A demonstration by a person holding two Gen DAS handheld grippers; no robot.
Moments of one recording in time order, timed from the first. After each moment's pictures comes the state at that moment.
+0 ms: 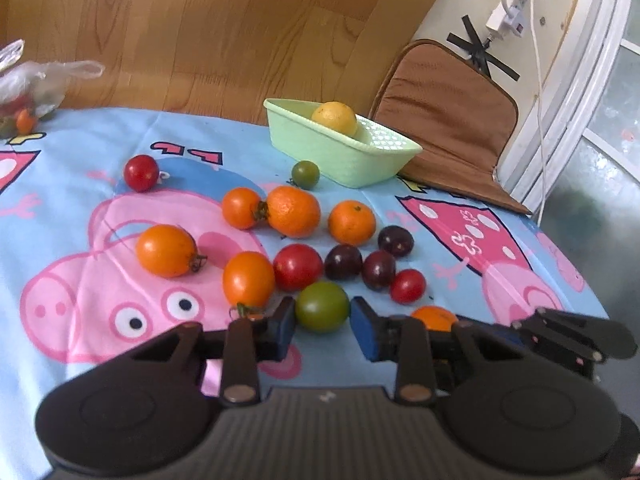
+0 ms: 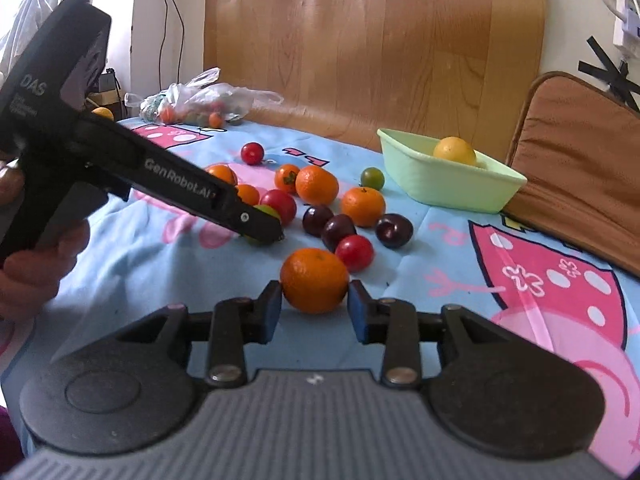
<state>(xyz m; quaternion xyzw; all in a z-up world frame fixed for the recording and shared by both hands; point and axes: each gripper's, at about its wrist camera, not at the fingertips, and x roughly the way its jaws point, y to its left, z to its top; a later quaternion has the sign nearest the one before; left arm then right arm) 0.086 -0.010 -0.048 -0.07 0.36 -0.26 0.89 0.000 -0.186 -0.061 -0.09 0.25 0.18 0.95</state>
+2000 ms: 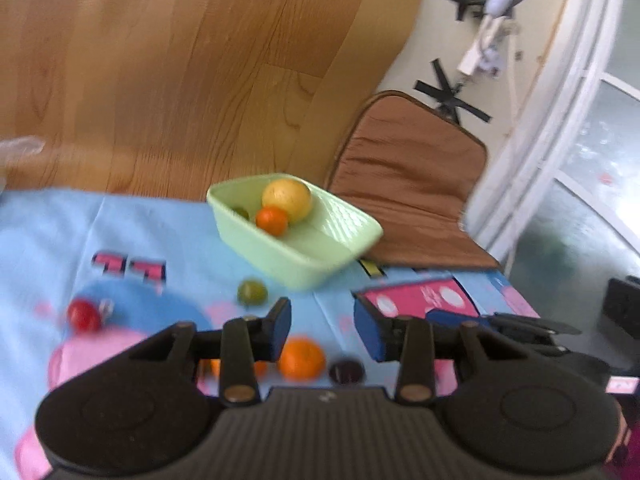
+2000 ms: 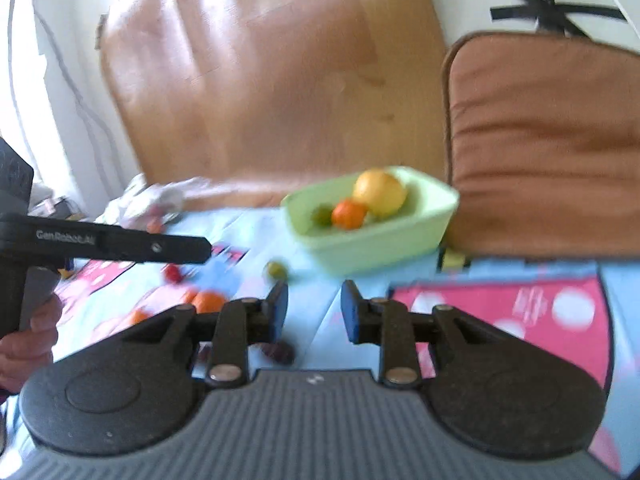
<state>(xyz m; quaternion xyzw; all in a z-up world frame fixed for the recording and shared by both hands) 0.141 -0.029 0.018 -0.08 0.32 -0.32 0.89 0.069 -0.282 -0.013 0.09 0.26 0.17 0.95</state>
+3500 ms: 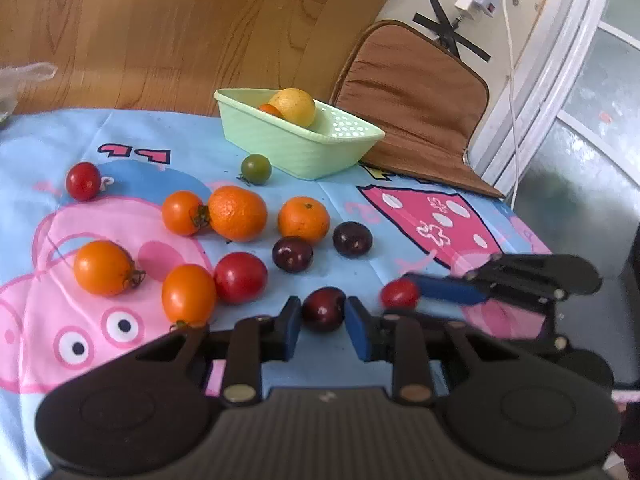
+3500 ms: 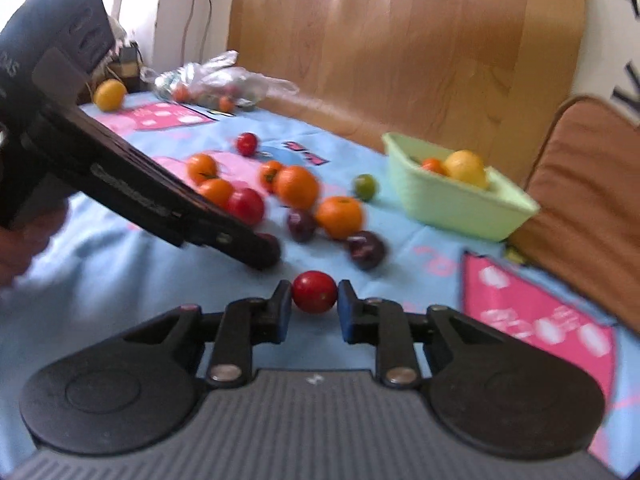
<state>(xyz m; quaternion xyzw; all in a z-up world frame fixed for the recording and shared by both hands) 0.103 -0.032 -0.043 -0.06 0.37 -0.31 0.87 0.032 -0.214 -0.051 -0.16 0.25 0.22 0.93</state>
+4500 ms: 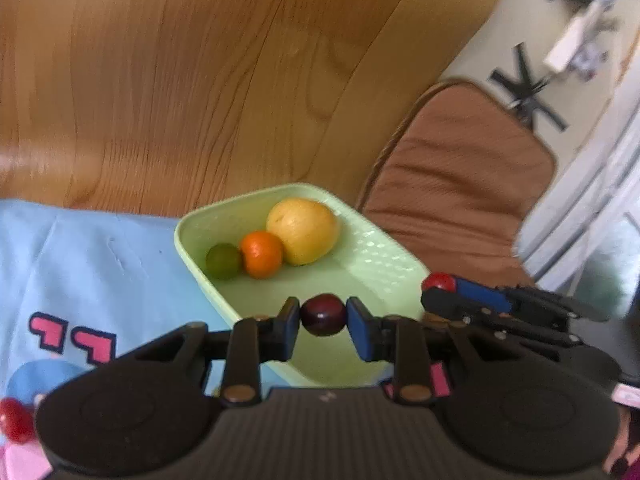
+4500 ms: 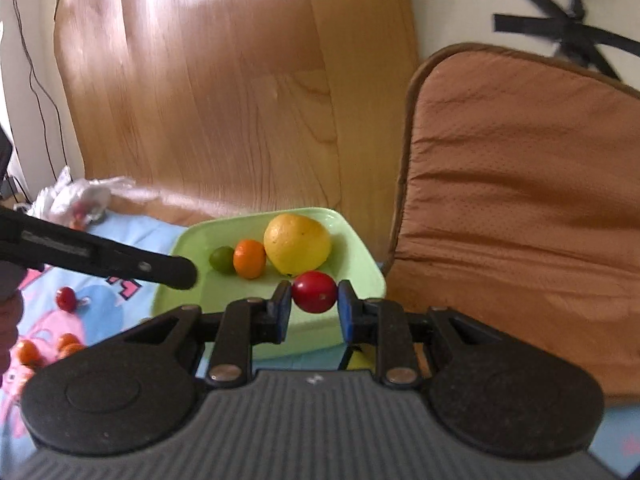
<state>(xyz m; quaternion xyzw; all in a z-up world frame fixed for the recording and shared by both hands) 0.278 -0.114 0.008 -0.09 0.39 -0.25 0.88 0.203 -0.315 -0.010 0.01 0.27 0.13 0.95</state>
